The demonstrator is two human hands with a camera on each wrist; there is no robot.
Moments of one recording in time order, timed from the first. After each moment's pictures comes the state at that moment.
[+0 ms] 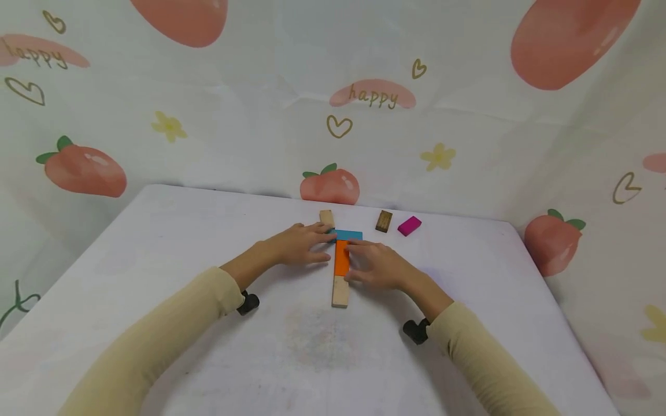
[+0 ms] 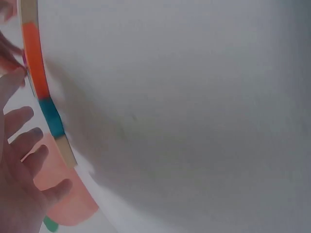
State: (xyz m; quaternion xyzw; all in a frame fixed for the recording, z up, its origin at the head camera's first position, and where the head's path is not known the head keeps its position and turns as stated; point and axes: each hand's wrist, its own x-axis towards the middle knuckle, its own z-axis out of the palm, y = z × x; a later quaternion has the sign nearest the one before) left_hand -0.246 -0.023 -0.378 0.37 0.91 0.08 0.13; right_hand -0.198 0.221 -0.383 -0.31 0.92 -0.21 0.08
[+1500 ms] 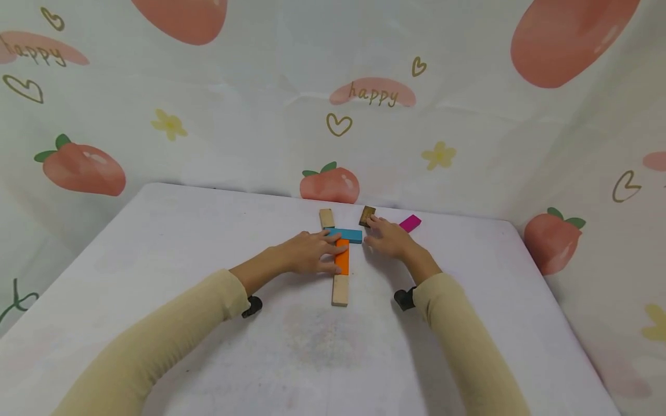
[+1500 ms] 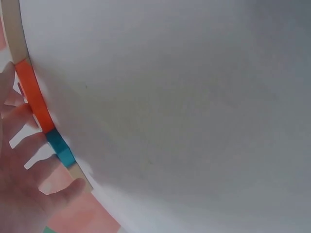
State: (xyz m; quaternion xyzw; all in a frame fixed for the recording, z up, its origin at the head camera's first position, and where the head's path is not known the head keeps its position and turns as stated) left_hand -0.229 0.000 -0.382 0.39 0.91 0.04 0.12; right_hand -0.252 0.242 -0.382 -0.15 0.96 -0.19 0.14
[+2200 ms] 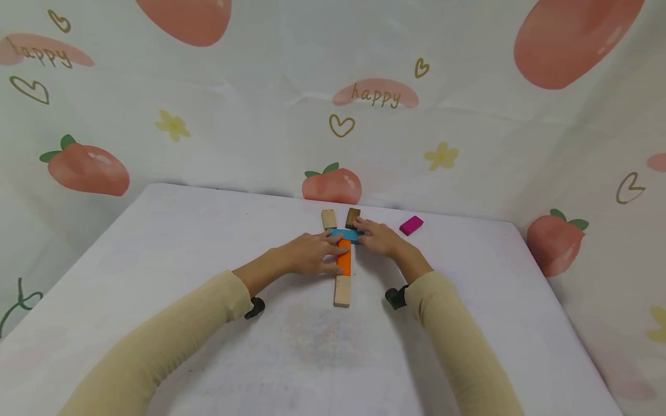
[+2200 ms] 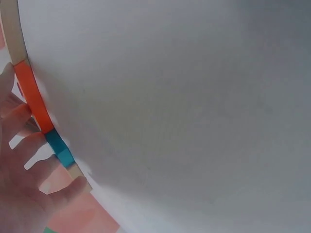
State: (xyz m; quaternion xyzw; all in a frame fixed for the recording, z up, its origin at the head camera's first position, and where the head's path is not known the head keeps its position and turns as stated) left_hand -0.229 -0.001 -0.383 0.38 0.91 0.05 0.13; right_hand -0.252 0.218 -0.379 -0.18 0.94 -0.24 0.16
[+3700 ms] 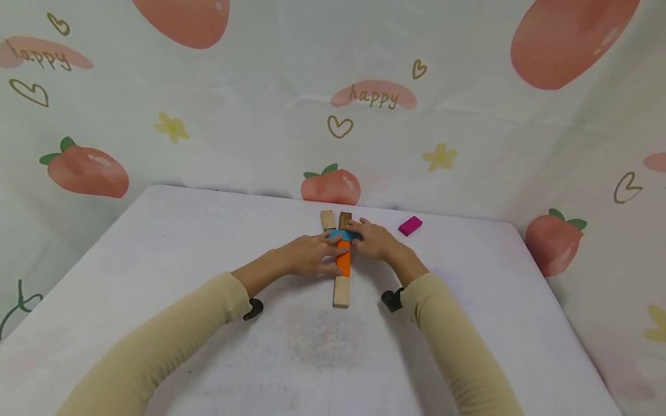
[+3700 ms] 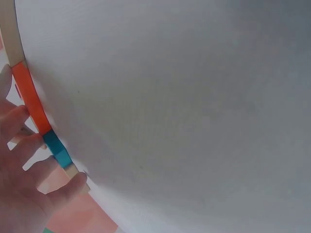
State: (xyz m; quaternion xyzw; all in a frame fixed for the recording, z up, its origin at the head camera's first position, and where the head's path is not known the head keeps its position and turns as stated) left_hand -0.228 -0.003 -0.383 0.39 0.91 0.07 0.13; right_hand -0.248 0.204 -0.376 -0.19 0.95 -0.19 0.15
